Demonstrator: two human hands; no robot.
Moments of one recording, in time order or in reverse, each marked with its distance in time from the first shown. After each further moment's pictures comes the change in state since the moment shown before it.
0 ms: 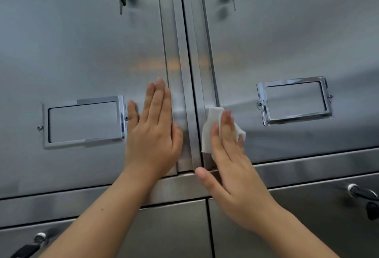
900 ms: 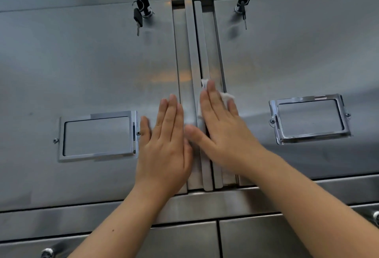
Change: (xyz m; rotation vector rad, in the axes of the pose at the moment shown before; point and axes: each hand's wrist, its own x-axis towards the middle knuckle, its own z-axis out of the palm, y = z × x) left_hand 0.000 0.000 0.001 0.007 -0.004 -0.008; right_hand 0.096 -0.004 -0.027 -0.186 -0.112 -0.002
